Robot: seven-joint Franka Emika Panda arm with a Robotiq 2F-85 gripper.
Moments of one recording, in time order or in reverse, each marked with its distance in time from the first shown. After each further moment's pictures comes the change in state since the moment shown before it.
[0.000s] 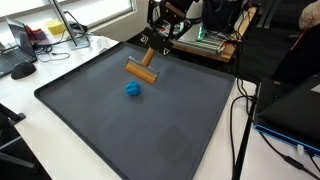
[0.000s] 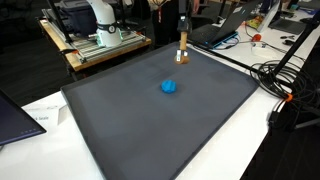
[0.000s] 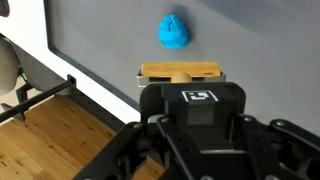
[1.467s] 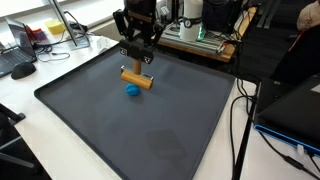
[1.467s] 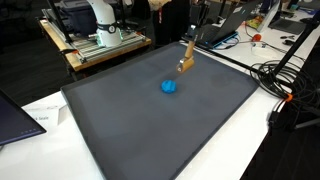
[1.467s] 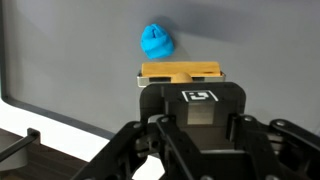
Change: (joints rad) arm 0.116 0.312 -0.233 0.505 0.445 -0.340 -0.339
